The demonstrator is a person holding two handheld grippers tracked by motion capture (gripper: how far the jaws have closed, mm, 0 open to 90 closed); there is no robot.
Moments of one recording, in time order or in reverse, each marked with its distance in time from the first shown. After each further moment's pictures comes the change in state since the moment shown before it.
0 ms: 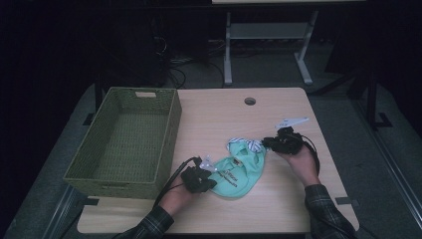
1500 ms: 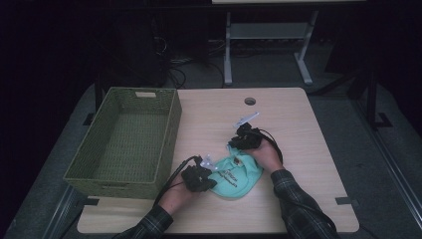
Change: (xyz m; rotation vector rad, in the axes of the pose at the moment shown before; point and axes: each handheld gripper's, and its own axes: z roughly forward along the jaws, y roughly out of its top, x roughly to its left) left arm 0.002 0.003 0.001 0.010 -0.016 -0.009; right arm 0.046 0.047 0.099 0.138 0.071 -0.145
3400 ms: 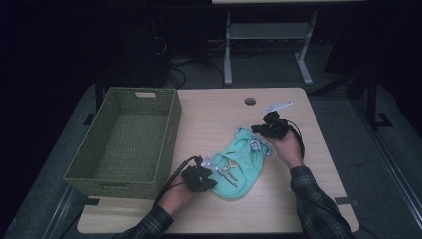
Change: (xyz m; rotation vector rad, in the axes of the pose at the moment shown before) left arm -0.001 0.001 0.000 0.008 0.011 0.004; right arm -0.043 -0.015 -0.070 -0.124 -0.077 0.147
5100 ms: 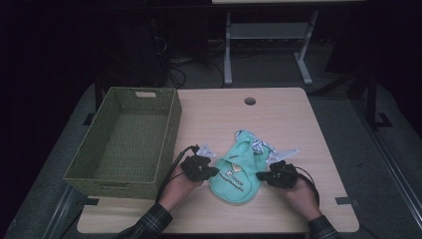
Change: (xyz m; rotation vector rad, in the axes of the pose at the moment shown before) left arm 0.018 0.019 -0.013 -0.128 0.024 -0.063; right arm 0.076 -0.107 -0.038 0.119 0.104 -0.084
